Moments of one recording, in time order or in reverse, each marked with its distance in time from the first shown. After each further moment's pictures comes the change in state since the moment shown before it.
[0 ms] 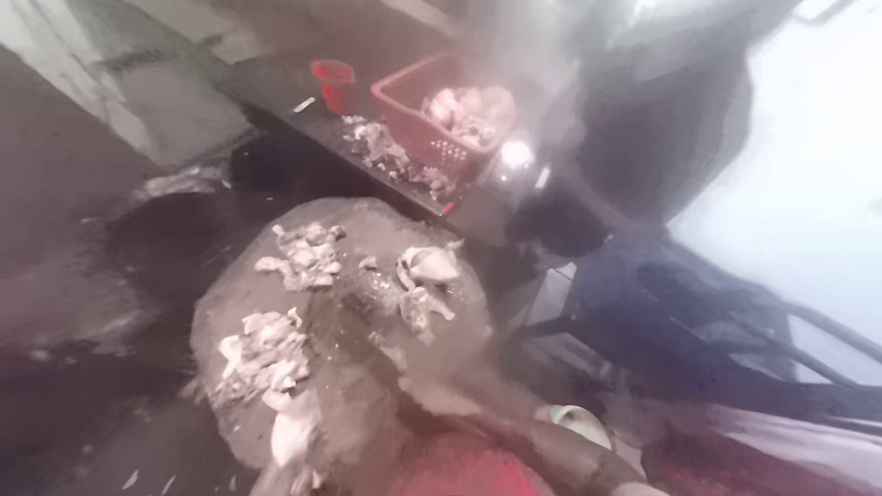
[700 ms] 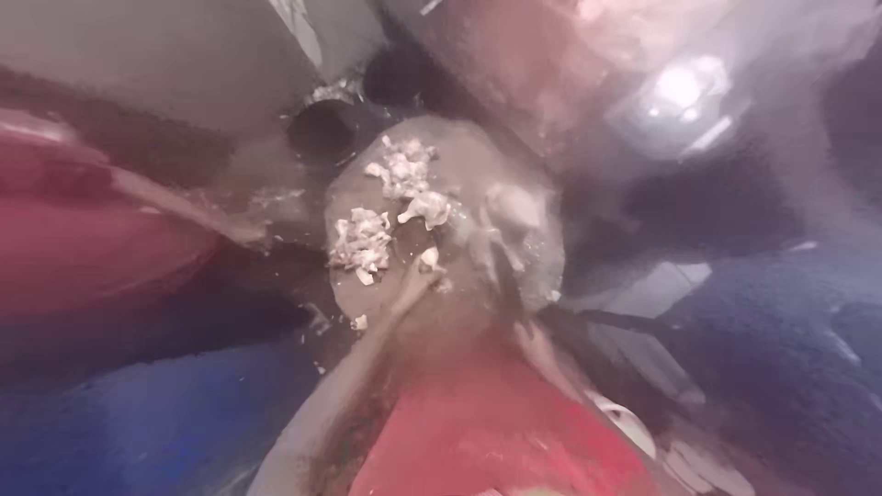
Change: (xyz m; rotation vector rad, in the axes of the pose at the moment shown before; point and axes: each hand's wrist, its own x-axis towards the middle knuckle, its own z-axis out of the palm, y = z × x) left_hand 0.126 0.058 0.114 0.483 0.144 0.069; right_hand -0.070 0.094 -0.055 0.044 0.302 0.168
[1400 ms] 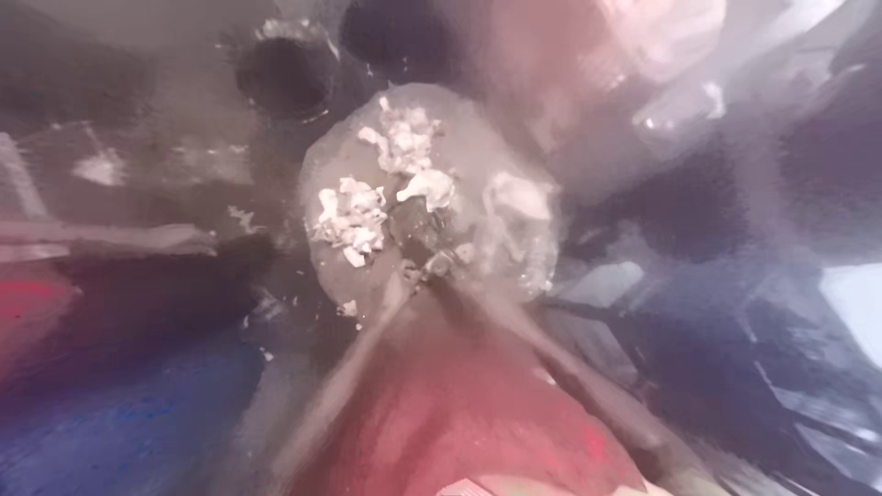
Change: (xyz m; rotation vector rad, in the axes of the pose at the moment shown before) left_hand -0.012 -0.077 -0.015 0.074 0.051 0.013; right_hand 0.021 -0.145 0.031 -0.378 -0.220 -0.228
